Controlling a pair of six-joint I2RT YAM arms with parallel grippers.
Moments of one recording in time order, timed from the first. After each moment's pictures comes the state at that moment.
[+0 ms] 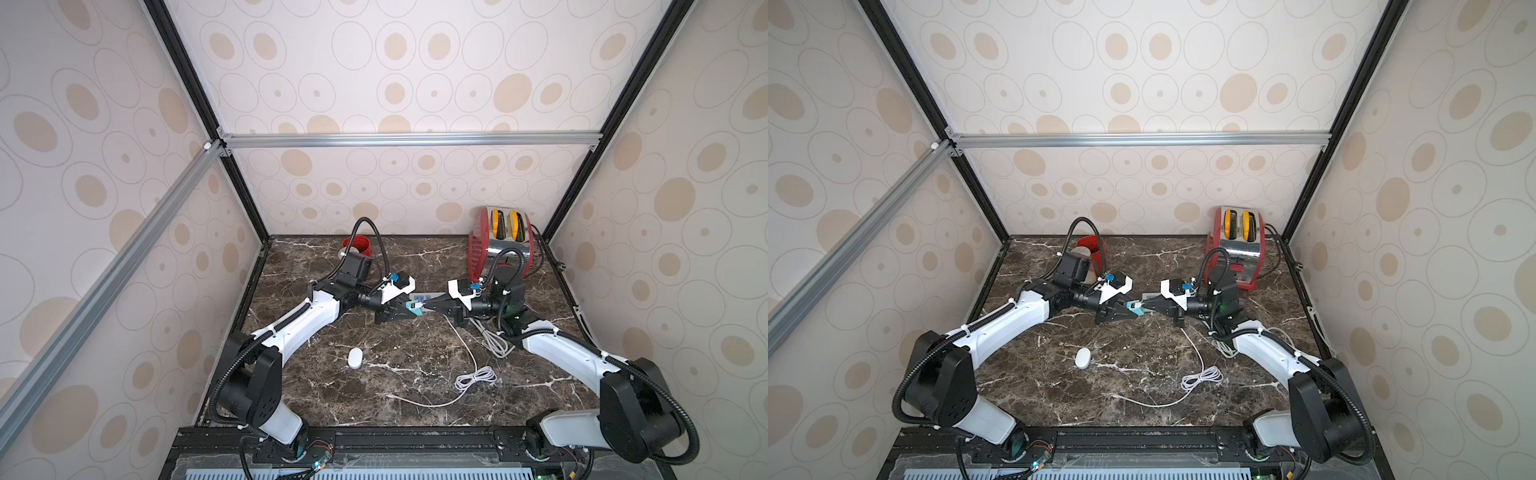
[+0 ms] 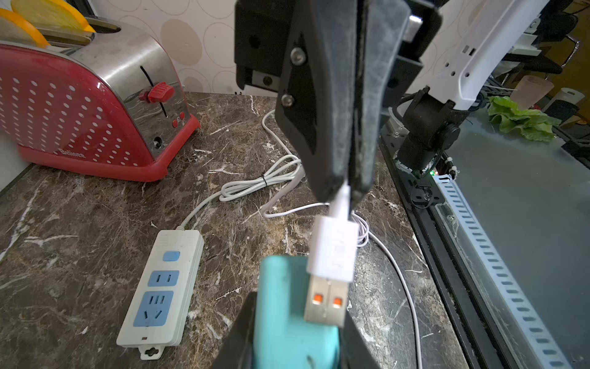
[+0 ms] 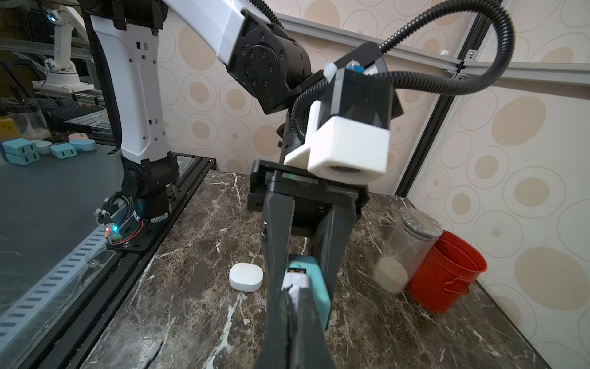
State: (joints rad) left arm -0.46 1.56 1.15 -0.40 0.99 0.67; right arm 0.39 1.34 0.77 0.41 -1.12 -0.35
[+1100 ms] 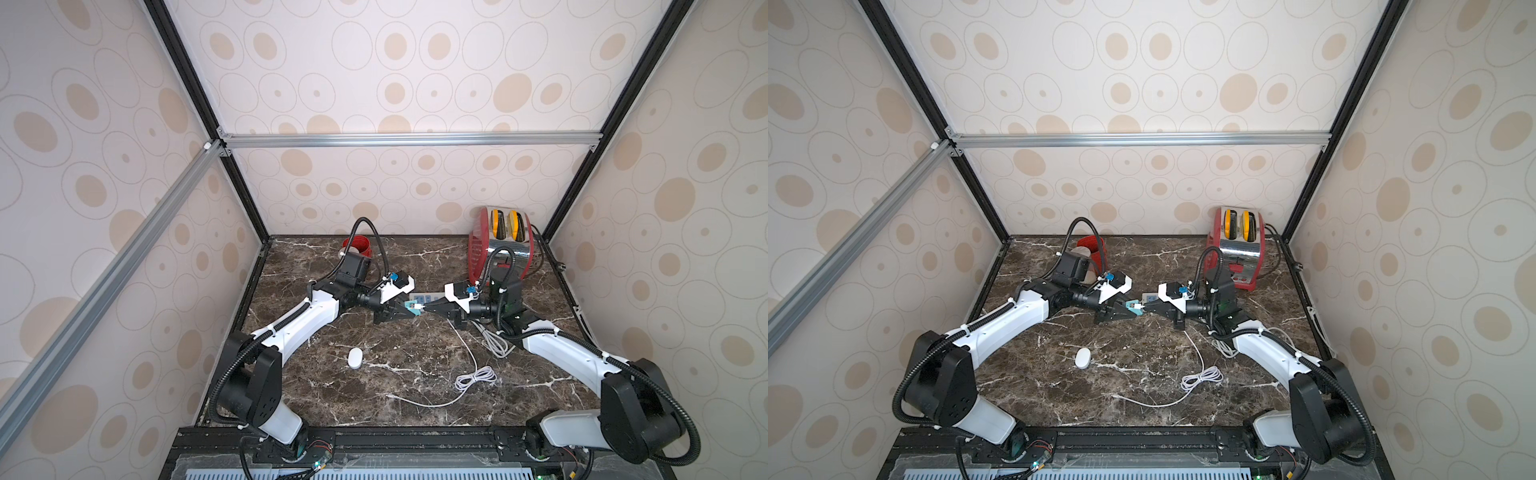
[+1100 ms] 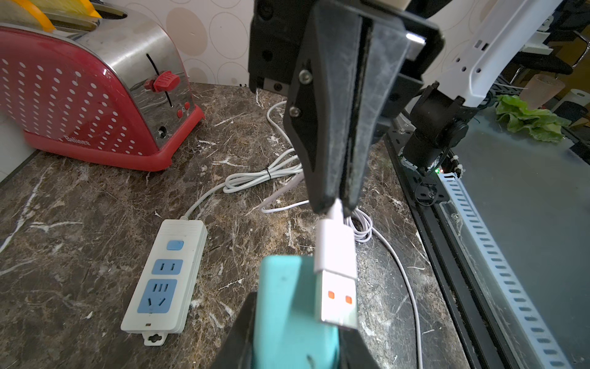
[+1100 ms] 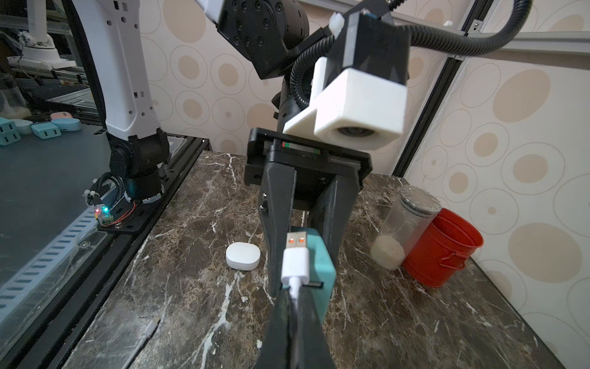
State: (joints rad) left arm -0.46 1.56 1.15 -0.41 0.97 0.67; right arm 0.39 1.34 0.77 0.30 -1.07 -0.45
